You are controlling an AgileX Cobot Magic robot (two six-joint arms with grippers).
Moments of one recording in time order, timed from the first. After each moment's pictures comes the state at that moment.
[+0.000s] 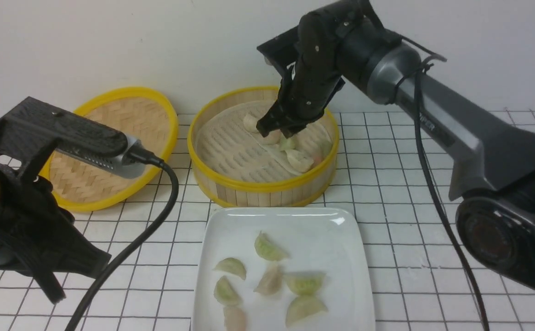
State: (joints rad) right arm 0.54 2.48 -2.46 -0.04 1.25 -0.09; left arm -0.48 1.10 -1.02 0.16 1.17 -0.16
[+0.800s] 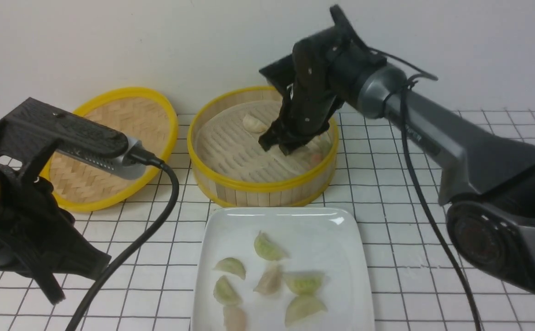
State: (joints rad) right arm 0.54 2.46 -2.45 -0.03 1.25 -0.04; left arm -0.48 1.10 -1.02 0.15 1.18 -0.16
